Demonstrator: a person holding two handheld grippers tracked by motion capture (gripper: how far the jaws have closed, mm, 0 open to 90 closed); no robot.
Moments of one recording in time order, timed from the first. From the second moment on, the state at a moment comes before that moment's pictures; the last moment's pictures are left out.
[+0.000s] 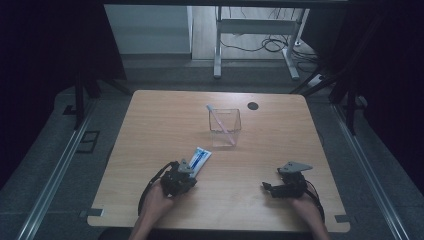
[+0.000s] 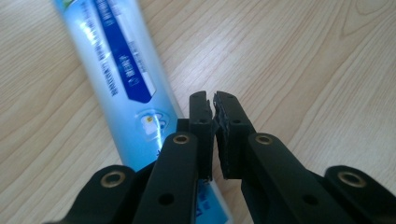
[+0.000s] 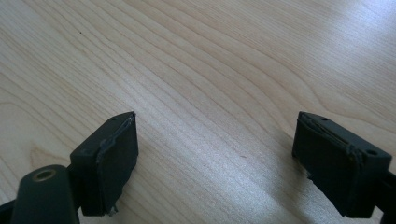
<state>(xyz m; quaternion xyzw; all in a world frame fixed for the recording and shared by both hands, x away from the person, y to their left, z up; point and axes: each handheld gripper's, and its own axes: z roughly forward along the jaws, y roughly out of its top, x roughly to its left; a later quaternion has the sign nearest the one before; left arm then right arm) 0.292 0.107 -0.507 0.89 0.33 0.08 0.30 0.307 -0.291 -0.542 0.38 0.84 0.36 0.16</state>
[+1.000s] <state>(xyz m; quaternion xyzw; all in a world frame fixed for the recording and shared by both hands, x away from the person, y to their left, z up) 0.323 0.127 -0.484 0.91 0.34 0.07 0.25 0.306 -0.291 -0.542 0.38 0.84 0.36 0.16</state>
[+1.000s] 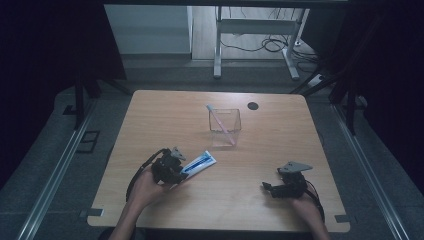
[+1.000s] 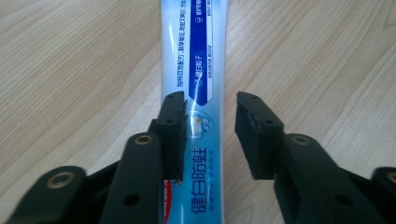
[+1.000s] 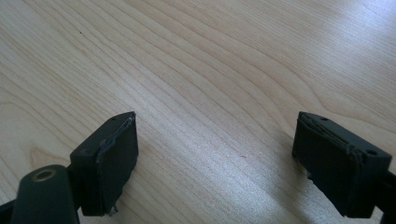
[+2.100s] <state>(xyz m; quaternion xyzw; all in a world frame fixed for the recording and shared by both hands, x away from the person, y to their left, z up) 0.358 0.100 -0.502 0.93 0.34 0.03 0.16 0.306 -0.291 -0.542 0.38 0.84 0.36 0.16</state>
